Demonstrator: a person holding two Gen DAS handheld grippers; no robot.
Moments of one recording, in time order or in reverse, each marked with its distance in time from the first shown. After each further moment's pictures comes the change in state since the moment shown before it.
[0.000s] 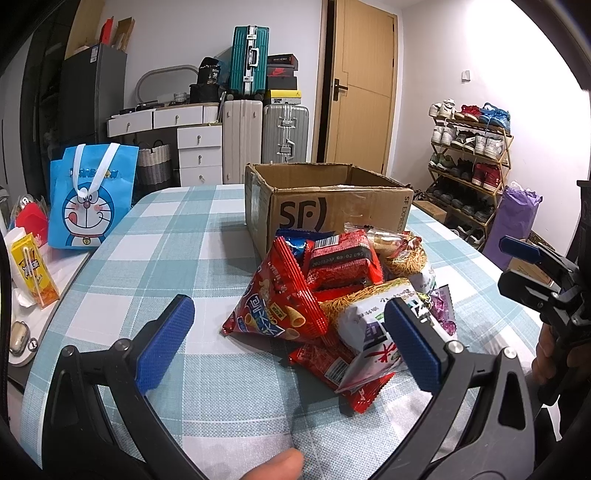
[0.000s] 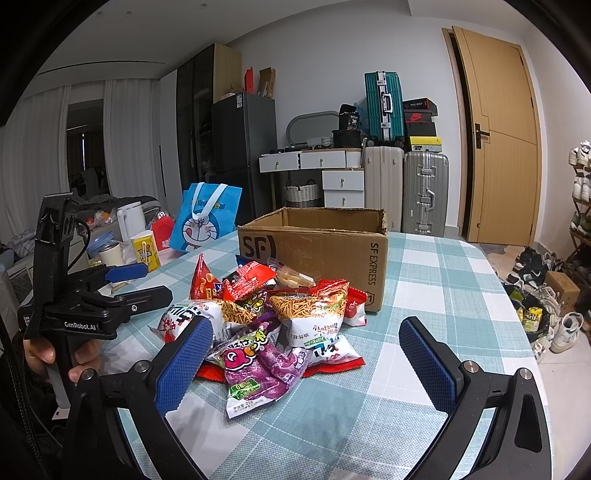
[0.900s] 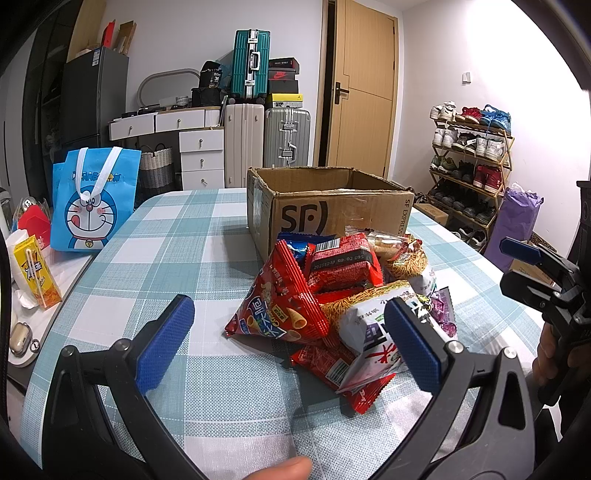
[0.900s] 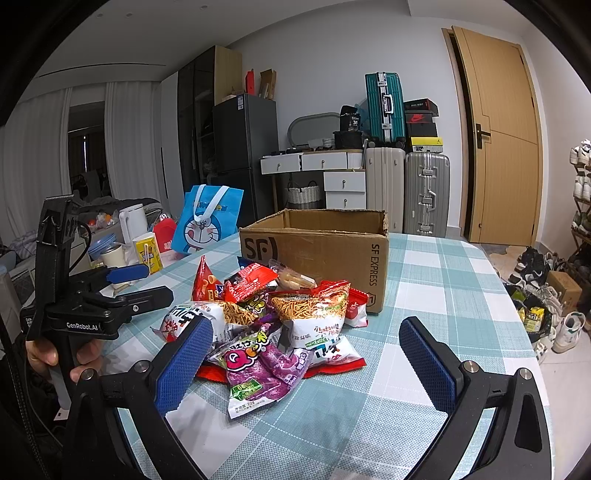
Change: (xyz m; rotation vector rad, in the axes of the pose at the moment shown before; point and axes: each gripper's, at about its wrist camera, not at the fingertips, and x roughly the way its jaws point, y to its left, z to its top) left arm -0.006 -0.006 -0.001 0.006 -0.013 0.010; right arm 0.000 0.000 -0.001 0.003 -0.008 0.010
